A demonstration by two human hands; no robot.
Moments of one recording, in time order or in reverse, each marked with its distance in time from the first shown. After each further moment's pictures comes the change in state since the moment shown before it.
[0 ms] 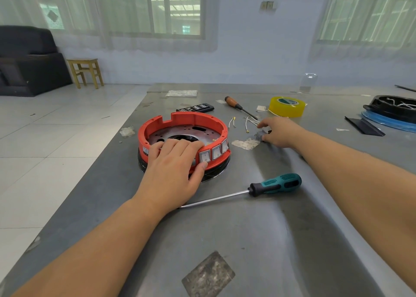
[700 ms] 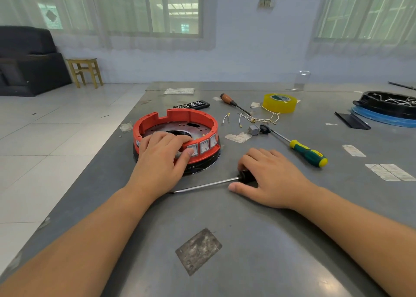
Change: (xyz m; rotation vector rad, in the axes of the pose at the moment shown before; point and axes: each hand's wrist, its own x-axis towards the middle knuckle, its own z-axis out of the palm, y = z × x) left_hand -0.007 -0.004 -0.010 -0.120 0.064 -0.038; right_hand -0.169 -0.041 0.032 -0.161 0.195 -0.460
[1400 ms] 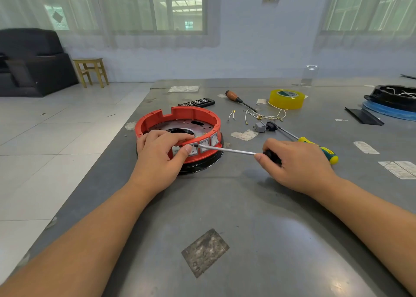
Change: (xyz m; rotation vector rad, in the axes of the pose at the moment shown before) left_hand 0.001 -0.010 -0.002 -0.213 0.102 -0.077; right_hand -0.002 0.029 0.000 0.004 0.367 0.119
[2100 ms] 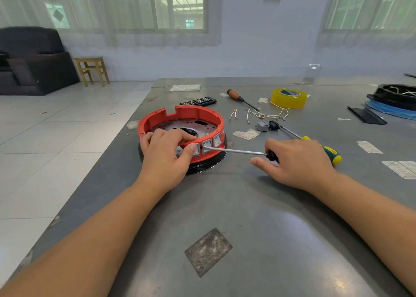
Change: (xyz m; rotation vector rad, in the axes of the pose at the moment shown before) left_hand 0.001 0.009 0.008 0.022 0.040 -0.037; right_hand 0.009 0.006 0.012 -0.140 -0.059 -0.041
